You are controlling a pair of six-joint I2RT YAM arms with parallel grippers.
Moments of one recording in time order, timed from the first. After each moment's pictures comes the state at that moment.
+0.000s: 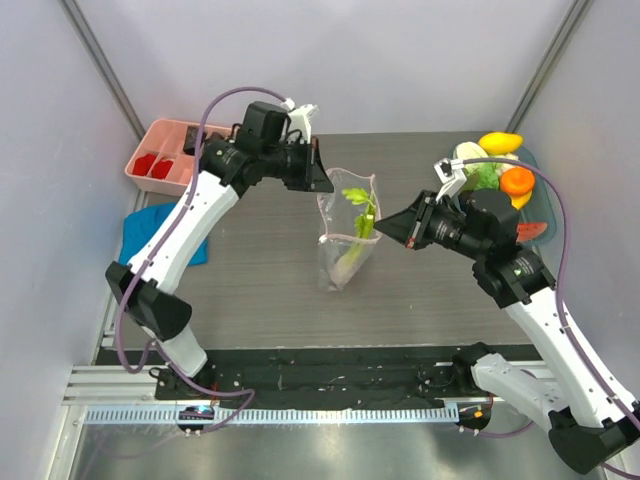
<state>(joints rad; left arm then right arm) -0.53 1.71 1.87 -0.79 0.51 -0.46 0.43 0.87 1.04 -0.40 -0.44 0.63</state>
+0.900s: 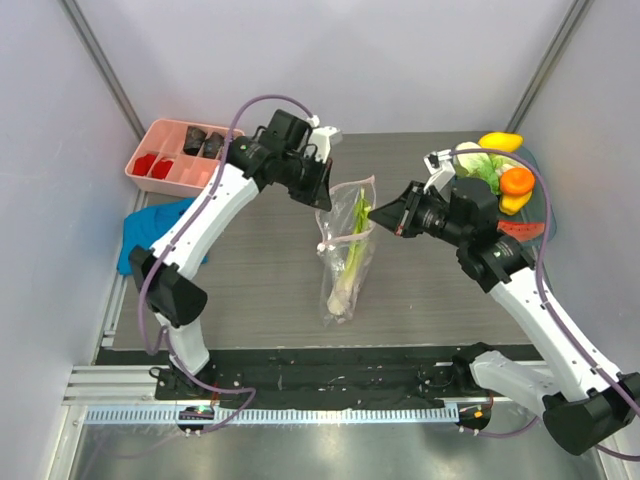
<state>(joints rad) -0.60 1.84 2.00 -1.05 0.40 -0.14 0.42 1.00 1.04 -0.29 -0.40 0.66</state>
